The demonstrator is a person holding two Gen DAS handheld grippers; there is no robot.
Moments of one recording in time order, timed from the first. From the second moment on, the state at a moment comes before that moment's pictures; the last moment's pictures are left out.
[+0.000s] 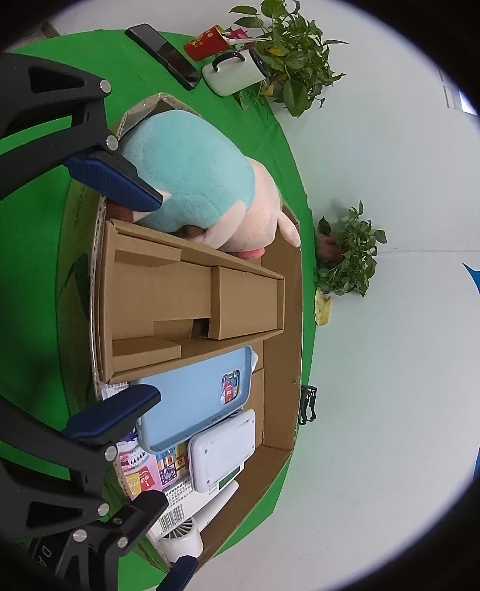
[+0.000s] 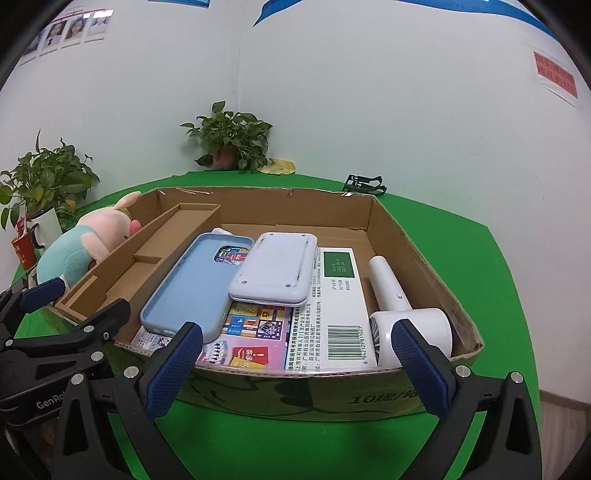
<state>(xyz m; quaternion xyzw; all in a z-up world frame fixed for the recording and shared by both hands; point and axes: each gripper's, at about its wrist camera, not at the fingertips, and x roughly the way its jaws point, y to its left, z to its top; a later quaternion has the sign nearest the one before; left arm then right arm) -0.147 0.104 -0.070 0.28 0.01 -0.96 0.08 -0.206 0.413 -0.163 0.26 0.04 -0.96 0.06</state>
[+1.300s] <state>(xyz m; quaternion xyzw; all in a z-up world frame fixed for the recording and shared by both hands) -0.148 0.103 -0.072 0.28 0.01 -0.96 0.08 -0.204 0.414 -0.165 0.26 0.04 -0.96 0.06</state>
